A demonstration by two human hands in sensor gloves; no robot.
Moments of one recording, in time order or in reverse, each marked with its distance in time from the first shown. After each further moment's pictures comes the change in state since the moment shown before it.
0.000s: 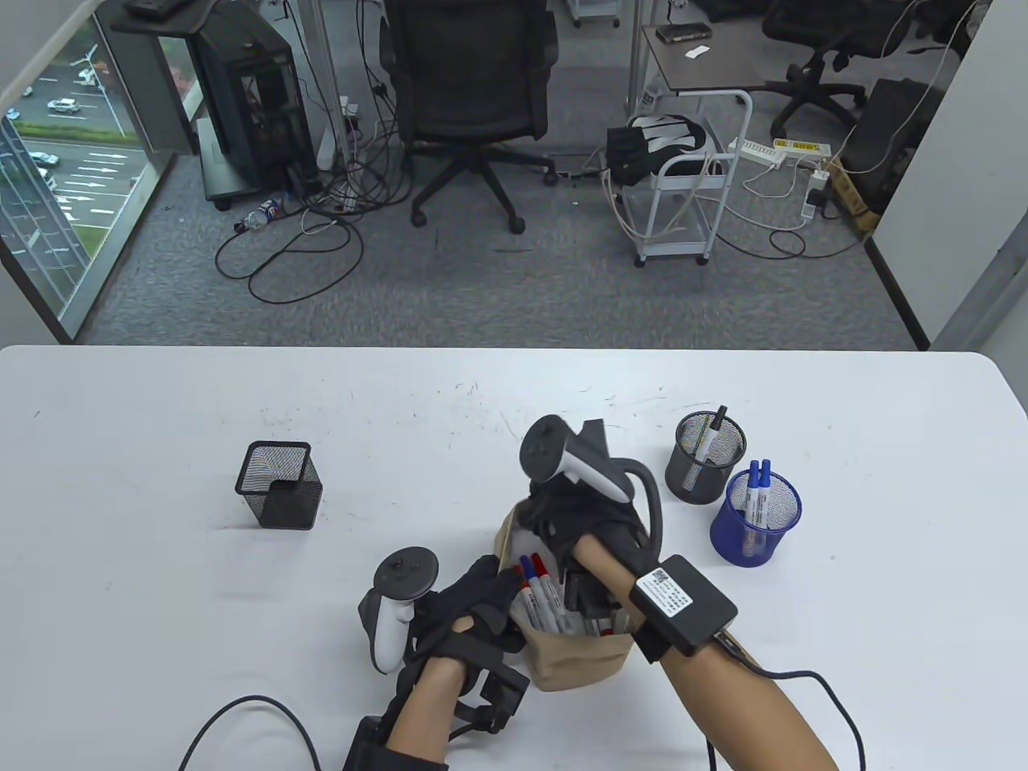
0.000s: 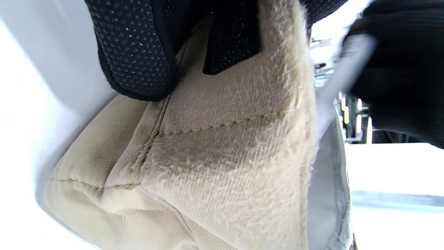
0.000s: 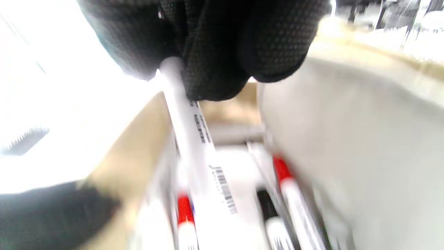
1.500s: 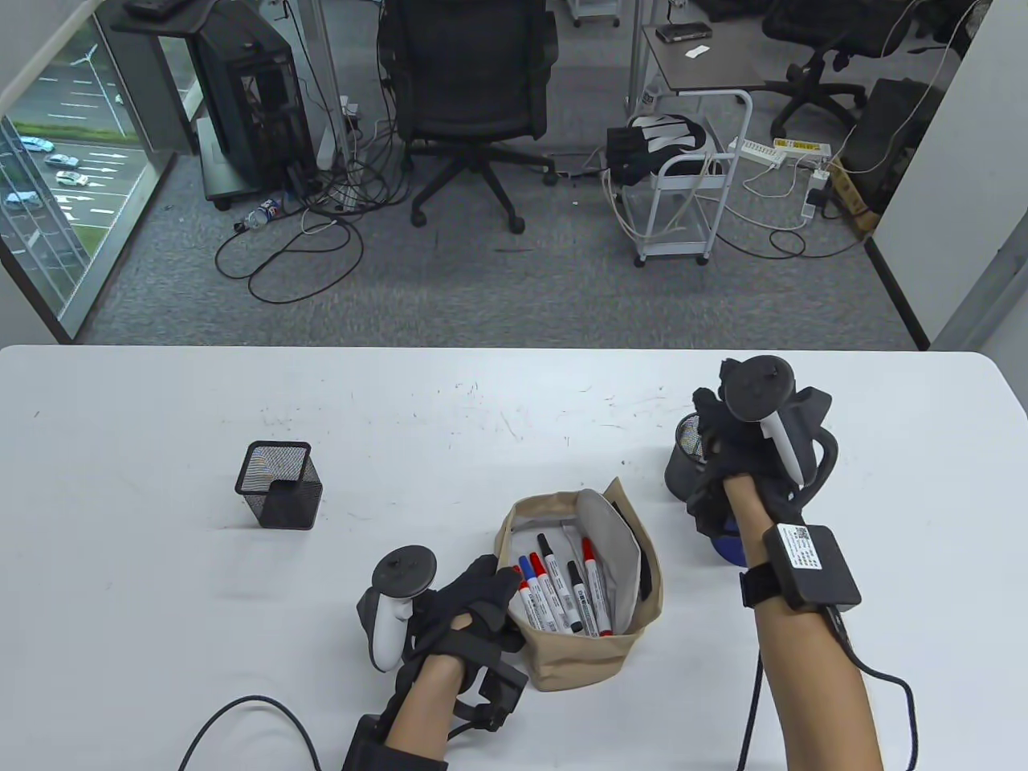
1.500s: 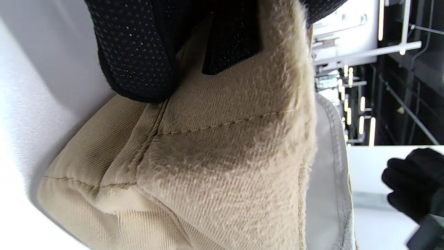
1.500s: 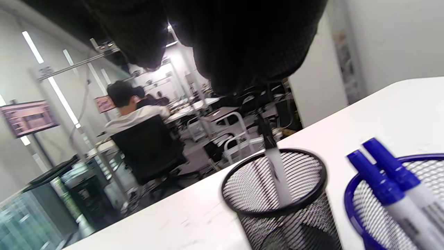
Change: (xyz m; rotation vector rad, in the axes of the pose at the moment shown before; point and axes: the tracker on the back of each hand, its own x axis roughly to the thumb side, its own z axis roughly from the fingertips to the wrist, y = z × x) left_hand 0.000 0.001 0.000 0.000 0.011 0.008; right_hand -0.144 -0.070 -0.006 -0.426 0.257 -0.187
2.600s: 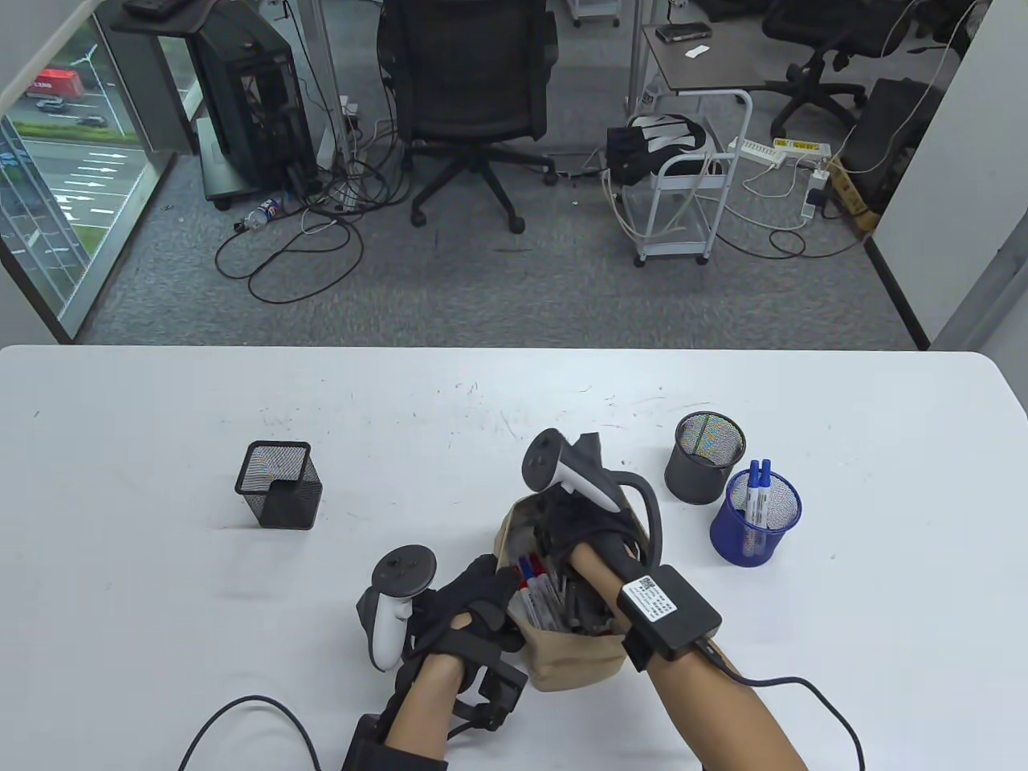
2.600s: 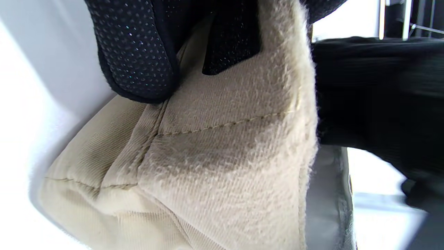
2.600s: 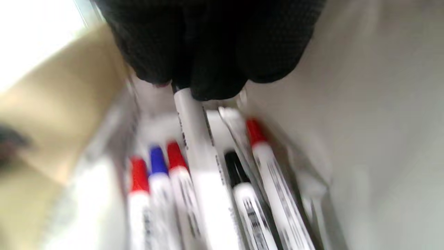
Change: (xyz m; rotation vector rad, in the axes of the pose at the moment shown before) left_hand 0.001 0.001 -0.001 -0.002 0.004 0.000; right_hand 0.106 0.111 0.073 0.493 -0.179 0.274
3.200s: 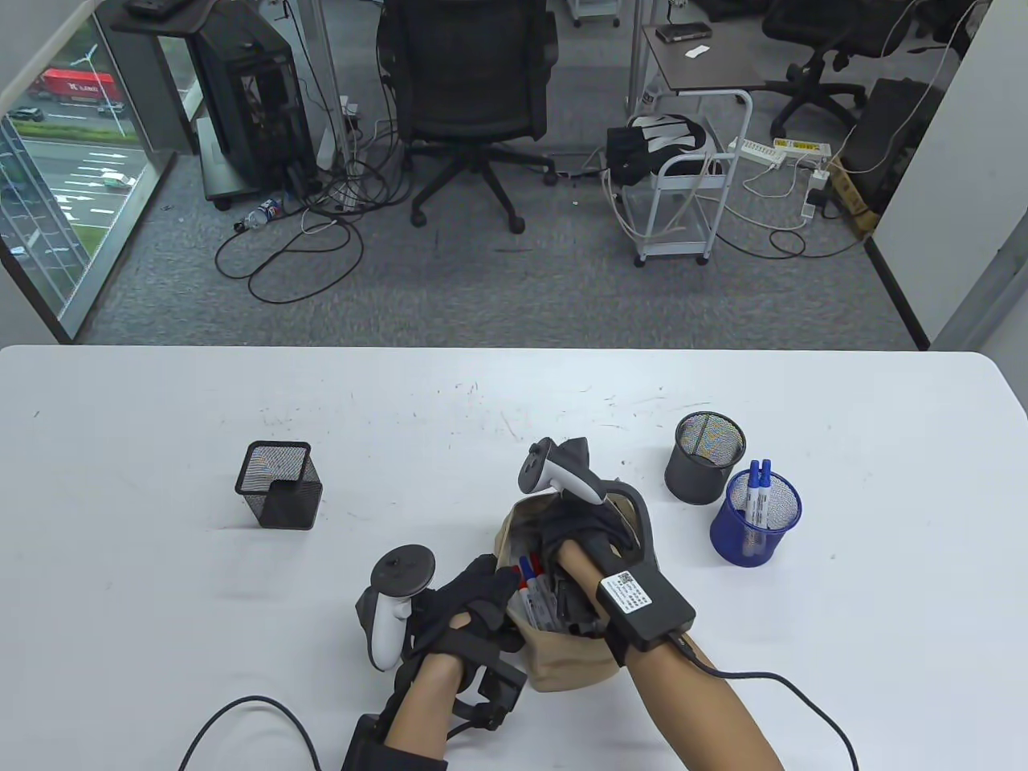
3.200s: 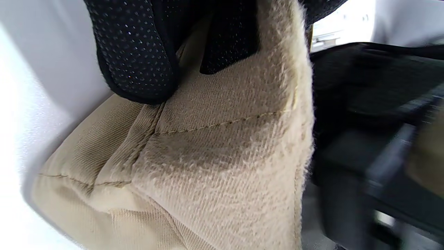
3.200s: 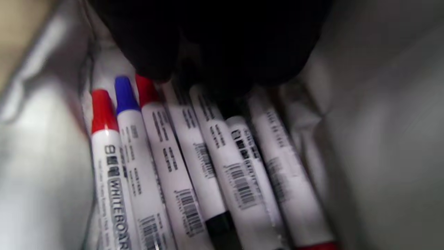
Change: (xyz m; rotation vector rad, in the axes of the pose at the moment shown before) left_hand 0.001 0.000 0.000 -0.004 0.001 0.008; right_hand 0.007 0.071 -0.055 0.333 0.209 0.156
